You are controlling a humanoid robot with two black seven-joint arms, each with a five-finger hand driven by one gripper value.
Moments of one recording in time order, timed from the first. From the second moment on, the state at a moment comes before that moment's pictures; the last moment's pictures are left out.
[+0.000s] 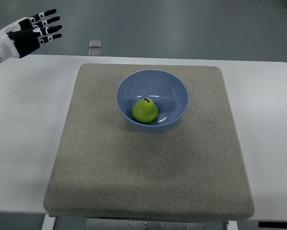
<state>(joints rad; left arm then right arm) -1.05 0.64 -0.23 -0.56 -0.24 -0.61 -0.05 -0.01 0.00 0.10 0.12 -0.01 0.07 0.23</state>
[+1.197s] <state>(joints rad) -1.00 0.56 -0.29 -0.56 -0.46 -0.61 0.15 0.00 0.00 0.10 0.14 -0.01 0.08 0.23</state>
